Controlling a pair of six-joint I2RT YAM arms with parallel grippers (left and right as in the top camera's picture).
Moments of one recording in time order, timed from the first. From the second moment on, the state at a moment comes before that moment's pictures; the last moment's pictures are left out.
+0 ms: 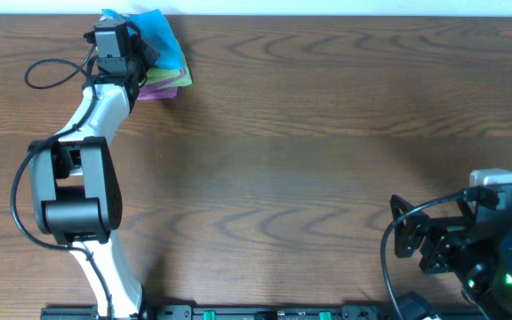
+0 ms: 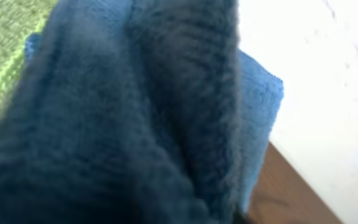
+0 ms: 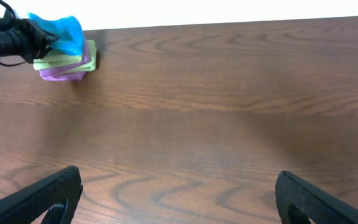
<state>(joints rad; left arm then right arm) 0.05 2.09 1.47 -0.01 0.08 -0.78 0.49 0.69 1.39 -1.27 0.22 0.38</state>
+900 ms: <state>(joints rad) 0.12 1.87 1.47 -0.22 0.04 -0.69 0.49 0.69 1.38 -1.27 0.26 0.38</state>
